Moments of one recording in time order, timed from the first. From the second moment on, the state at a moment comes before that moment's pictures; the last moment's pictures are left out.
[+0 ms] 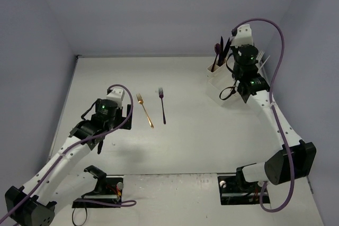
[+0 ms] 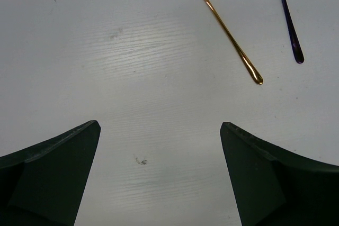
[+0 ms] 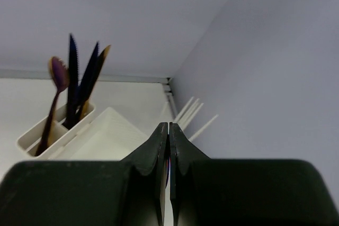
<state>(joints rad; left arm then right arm) -0.49 0.87 0.79 -0.63 -0.27 -0.20 0.24 1.36 1.28 0.00 0.56 -0.38</state>
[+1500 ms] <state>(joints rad) -0.49 0.89 0.79 -0.63 -0.28 -0.20 0.17 1.45 1.03 0.28 0.61 -0.36</state>
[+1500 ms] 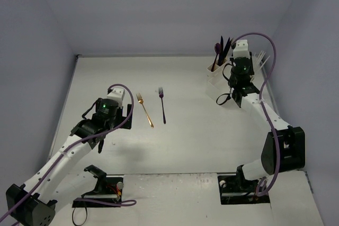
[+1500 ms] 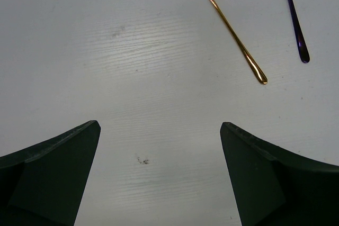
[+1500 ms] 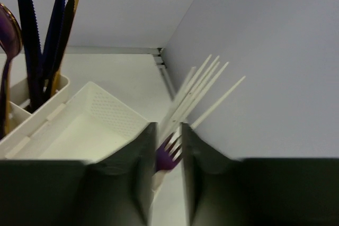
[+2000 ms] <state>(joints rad) -0.49 0.89 0.79 -0.63 -0.28 -0.20 0.19 1.39 1.19 0.03 0.34 -0.14</state>
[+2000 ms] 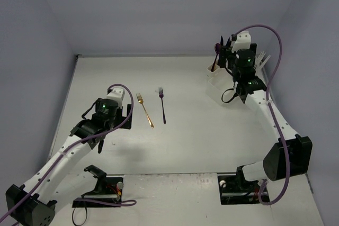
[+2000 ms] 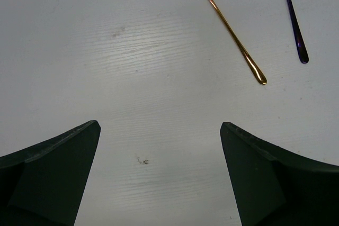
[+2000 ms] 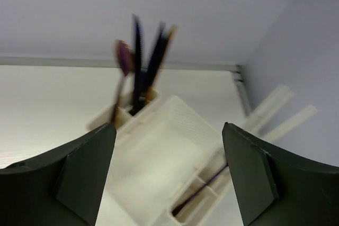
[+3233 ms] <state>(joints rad) -0.49 1.13 0.88 -0.67 -0.32 -0.48 0.55 2.00 1.38 -0.12 0.03 0.19</state>
